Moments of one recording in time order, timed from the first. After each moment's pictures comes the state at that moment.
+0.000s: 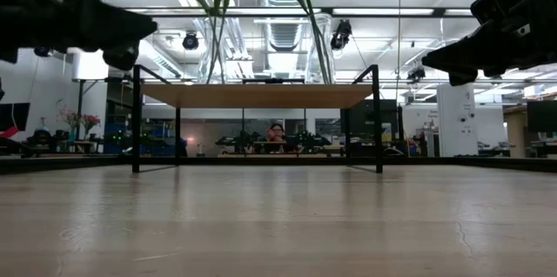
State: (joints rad) left arm -0.03 0.45 0.07 0.45 0.03 -0.08; right arm -0.02 0.34 0.01 0.23 0.04 0.02
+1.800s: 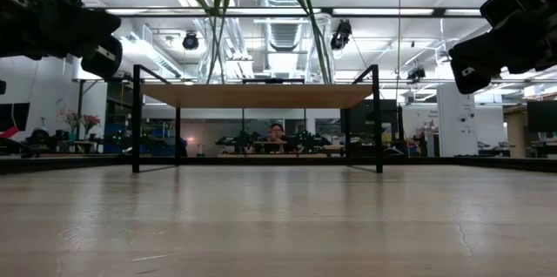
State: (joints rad) left arm -0.03 0.10 0.01 0.09 0.16 -0.16; right arm -0.02 0.16 0.01 0.04 -0.18 0.20
